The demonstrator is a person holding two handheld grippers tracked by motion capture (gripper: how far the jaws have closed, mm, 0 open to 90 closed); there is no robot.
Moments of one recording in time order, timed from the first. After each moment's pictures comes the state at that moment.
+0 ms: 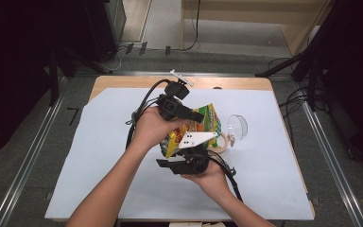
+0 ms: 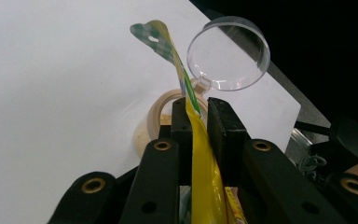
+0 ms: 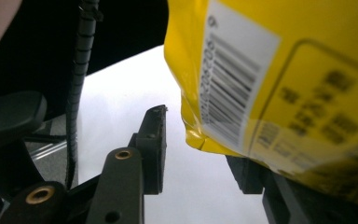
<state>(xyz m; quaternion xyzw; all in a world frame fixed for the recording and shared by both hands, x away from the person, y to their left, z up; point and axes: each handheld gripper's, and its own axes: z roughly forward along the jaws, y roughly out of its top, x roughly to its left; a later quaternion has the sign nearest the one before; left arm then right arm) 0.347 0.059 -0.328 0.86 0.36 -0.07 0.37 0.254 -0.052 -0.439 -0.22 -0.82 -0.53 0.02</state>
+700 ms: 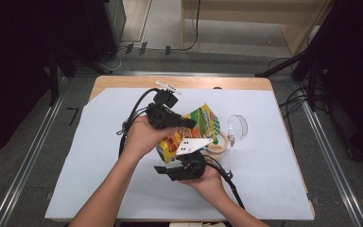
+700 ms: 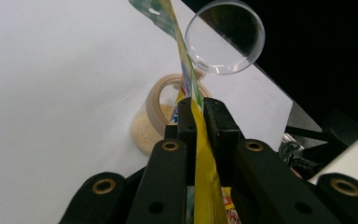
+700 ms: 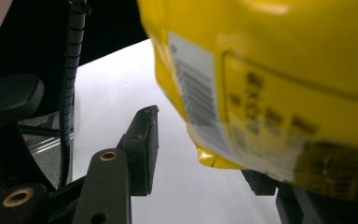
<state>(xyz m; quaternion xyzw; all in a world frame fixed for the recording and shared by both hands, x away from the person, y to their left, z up) 0.330 0.086 -0.343 0.84 0.35 -0.07 0.40 0.251 -0.046 -0.462 -0.20 -0.82 -0.54 0.02</state>
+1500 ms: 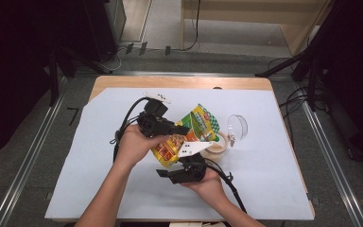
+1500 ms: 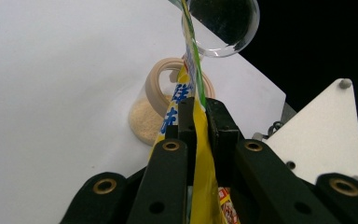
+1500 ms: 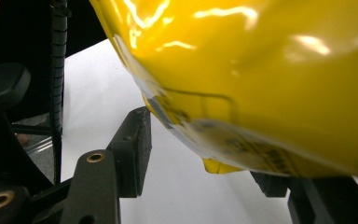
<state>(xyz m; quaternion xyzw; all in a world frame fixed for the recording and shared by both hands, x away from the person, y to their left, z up) 0.319 0.110 -0.363 0.84 0.33 -0.08 0.43 0.252 -0.049 -0.482 -0.22 -0.82 -0.53 0.03</state>
